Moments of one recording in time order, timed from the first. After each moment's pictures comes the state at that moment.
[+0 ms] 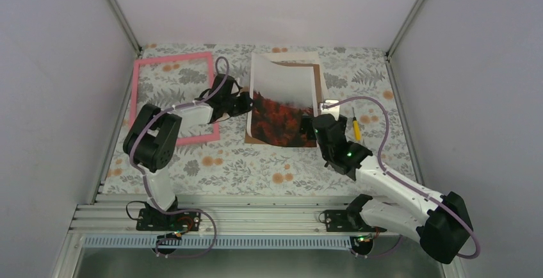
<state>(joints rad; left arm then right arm) -0.44 1.85 1.07 0.07 0.43 -0.75 0.73 1.00 0.62 -0.18 0.61 0.41</state>
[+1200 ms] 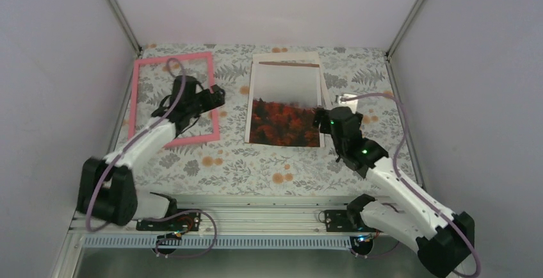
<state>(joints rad) -0.31 1.42 0.91 -0.16 0.11 -0.64 0.61 0.94 0.70 -0.32 0.55 0.42</state>
